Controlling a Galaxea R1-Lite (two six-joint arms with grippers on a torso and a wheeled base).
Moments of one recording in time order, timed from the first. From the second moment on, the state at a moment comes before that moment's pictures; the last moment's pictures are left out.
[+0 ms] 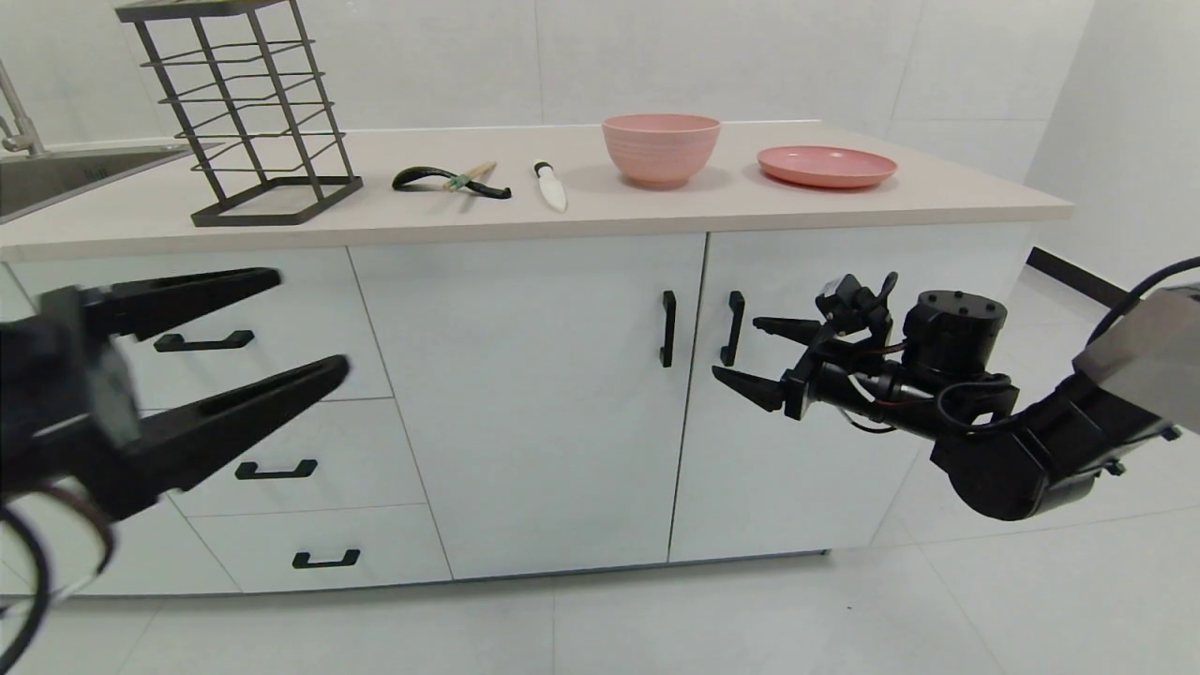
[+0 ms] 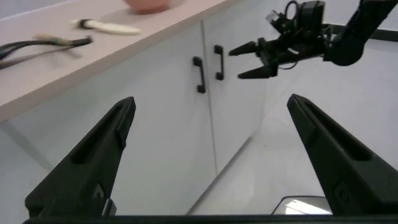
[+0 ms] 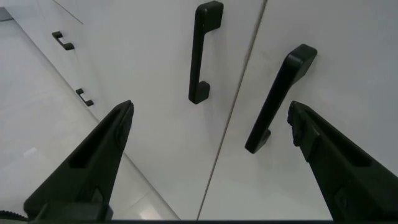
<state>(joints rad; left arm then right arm) -0.27 1.11 -0.60 -0.53 -0.55 0.13 0.26 2.15 -0.84 -1.19 0.62 -0.17</state>
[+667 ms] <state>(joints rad) -0.60 1.86 -0.91 -0.93 -0.58 0.06 0.24 2.23 -0.93 -1.19 0.62 -0.18</state>
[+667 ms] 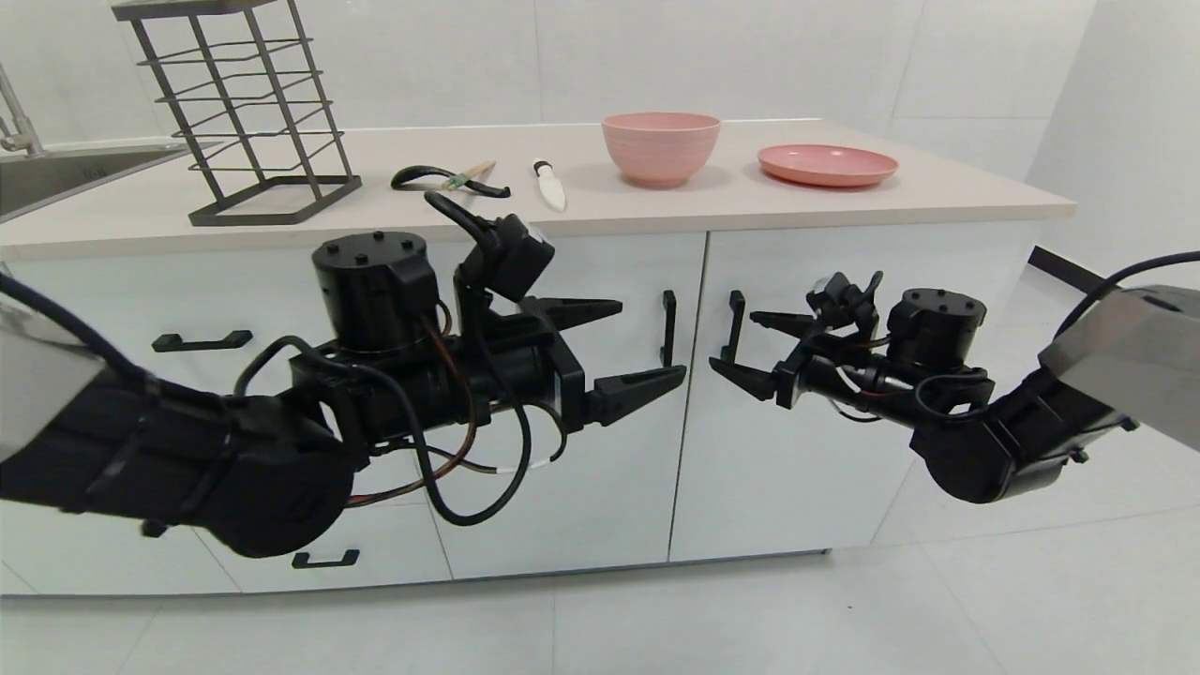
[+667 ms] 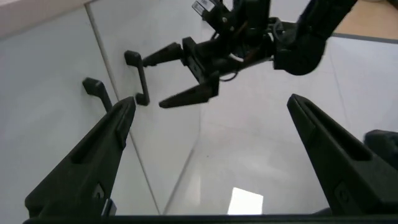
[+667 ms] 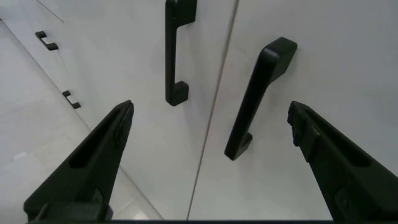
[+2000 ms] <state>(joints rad) -0.67 2.13 -1.24 -0.83 -0.55 0.08 0.28 2.25 -0.83 -1.32 0.88 -0.18</state>
